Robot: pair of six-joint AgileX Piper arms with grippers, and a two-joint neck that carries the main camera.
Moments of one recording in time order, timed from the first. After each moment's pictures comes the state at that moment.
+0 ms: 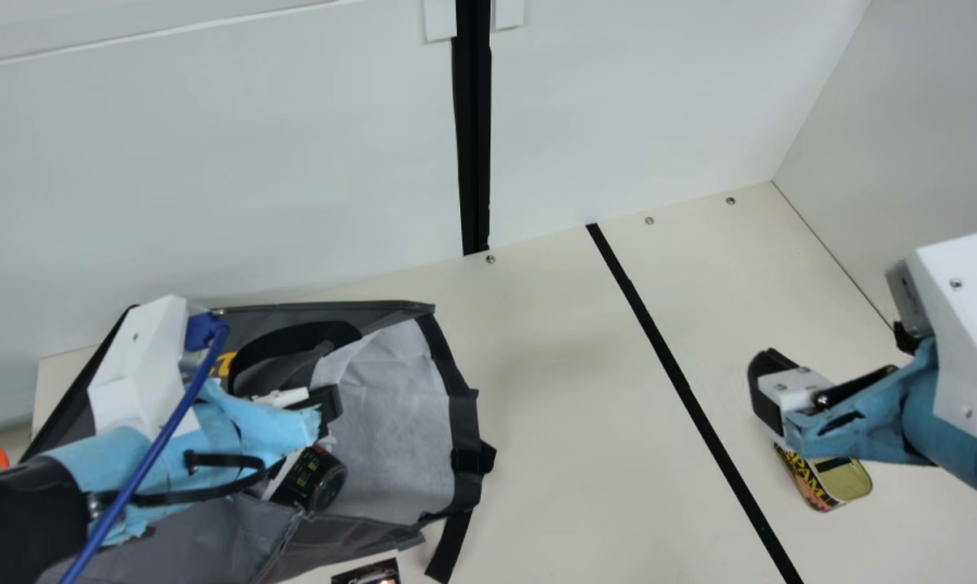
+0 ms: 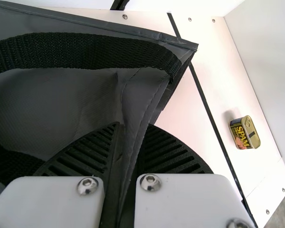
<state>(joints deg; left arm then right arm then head) -30.1 85.6 -80.1 -27.9 47.2 -5.2 -18.6 50.0 -76.0 -0.8 70.0 -11.8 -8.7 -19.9</state>
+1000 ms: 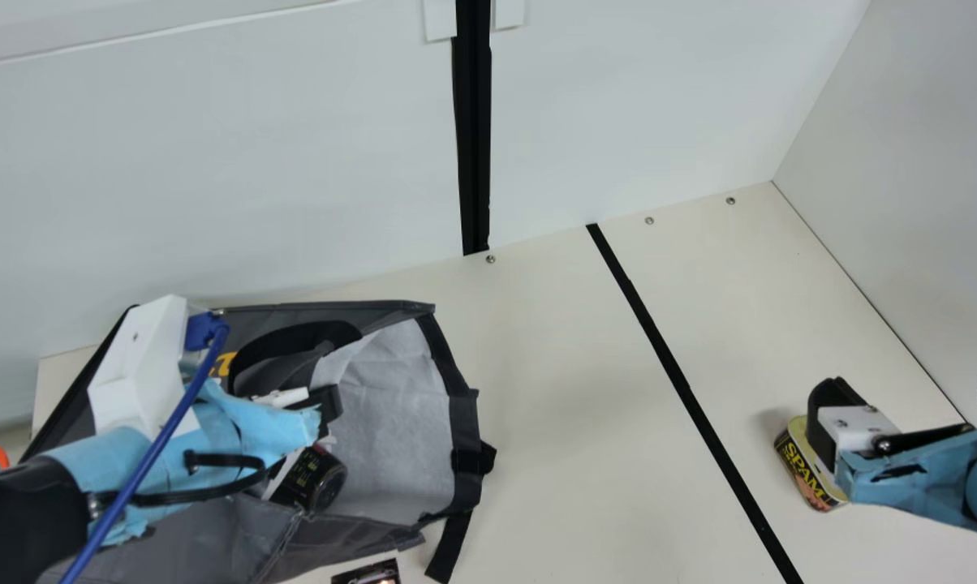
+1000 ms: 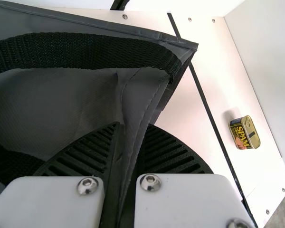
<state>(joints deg) -30.1 85.6 -80.1 -27.9 47.2 -5.2 -26.0 42.7 -72.0 -2.0 69.9 -8.9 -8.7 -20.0</state>
